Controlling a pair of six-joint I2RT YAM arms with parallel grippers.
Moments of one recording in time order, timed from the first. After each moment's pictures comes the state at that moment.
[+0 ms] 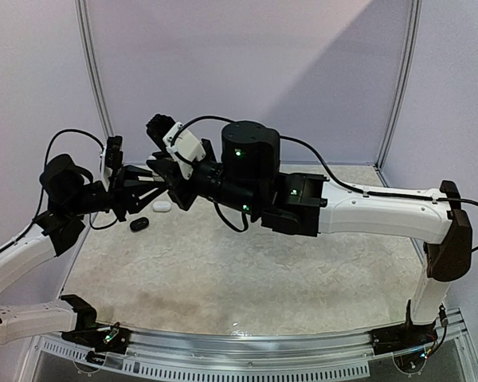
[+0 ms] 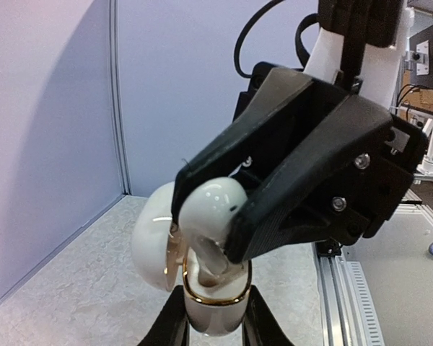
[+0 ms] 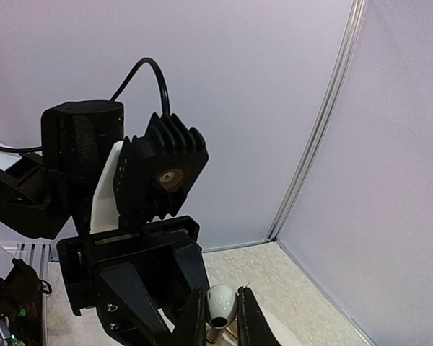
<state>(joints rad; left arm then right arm) -0.41 0.90 0.66 0.40 0.92 -0.12 1.29 1.89 1.77 0.16 0.18 -0.25</state>
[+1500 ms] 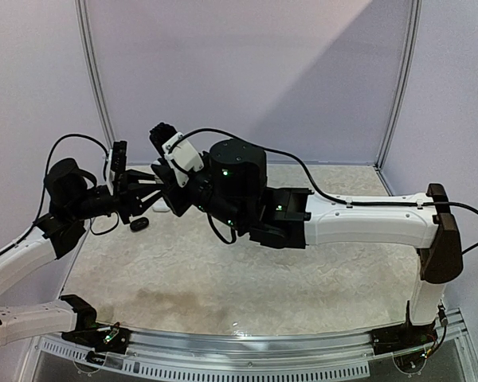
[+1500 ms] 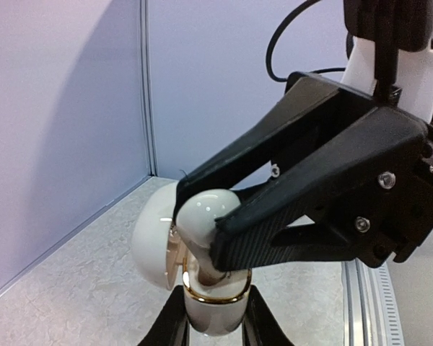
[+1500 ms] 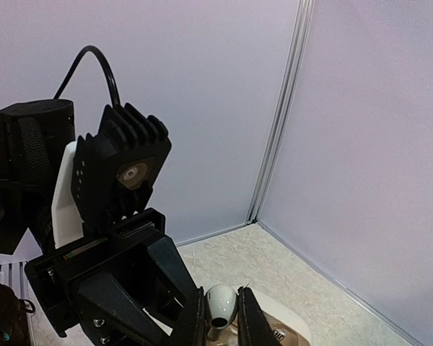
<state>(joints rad) -0.41 0.88 0.63 0.33 0.82 -0.05 1.30 1.94 1.75 0.23 0.37 -0.16</state>
